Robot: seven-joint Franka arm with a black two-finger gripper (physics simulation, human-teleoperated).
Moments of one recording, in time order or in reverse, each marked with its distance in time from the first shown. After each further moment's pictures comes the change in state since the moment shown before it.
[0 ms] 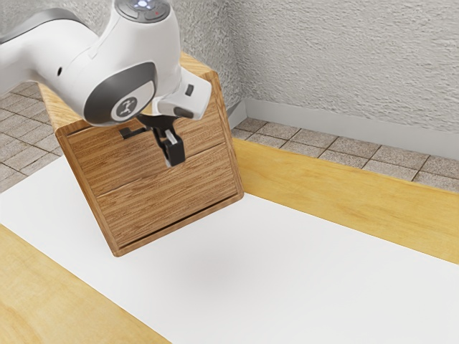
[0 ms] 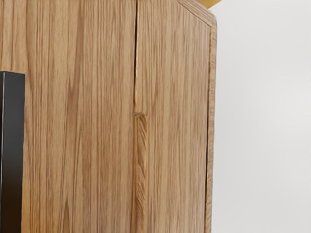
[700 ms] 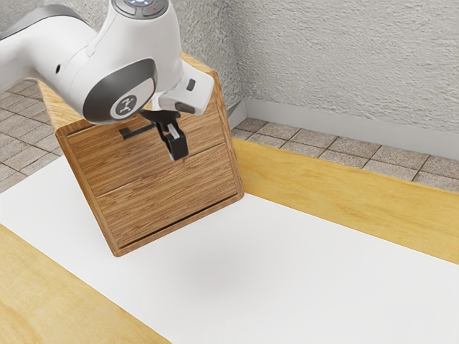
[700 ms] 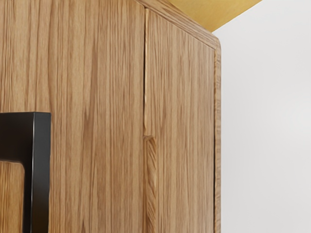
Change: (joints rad) arm -0.037 -0.005 0.028 0.007 0.009 0.036 0.014
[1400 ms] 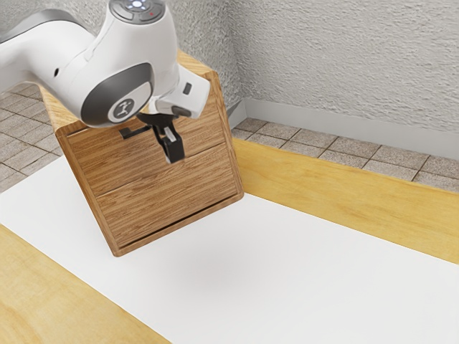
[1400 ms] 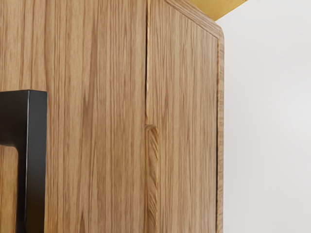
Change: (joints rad) arm 0.016 -0.006 0.002 -0.021 -0.001 0.010 0.003
